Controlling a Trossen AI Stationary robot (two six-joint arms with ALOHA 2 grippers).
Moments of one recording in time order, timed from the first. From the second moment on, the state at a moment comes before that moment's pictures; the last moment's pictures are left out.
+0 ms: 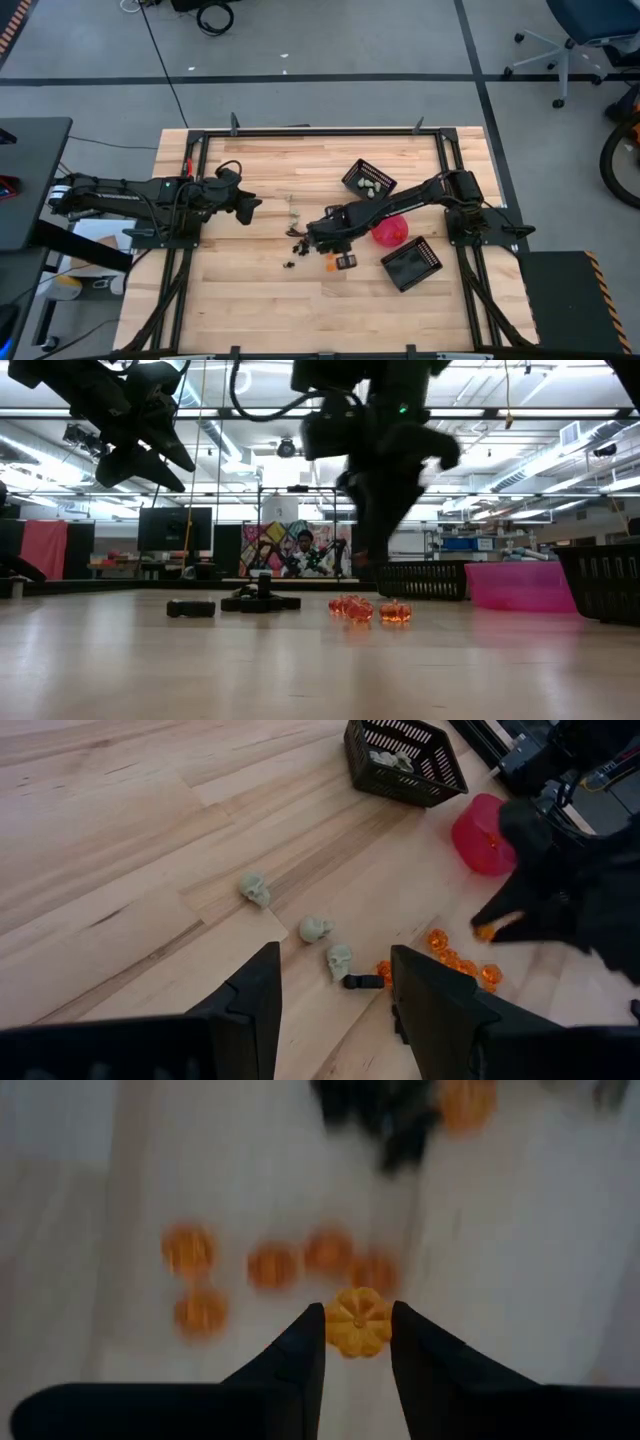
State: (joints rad) left arm -0.02 0.75 0.57 -0.48 -0.29 -0.84; right arm 0.17 2.03 1.56 -0.90 0.08 -0.03
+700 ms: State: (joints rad) left arm -0.02 0.75 0.57 -0.48 -0.29 -0.84; right arm 0.09 2.03 1.54 -1.48 0.05 0.15
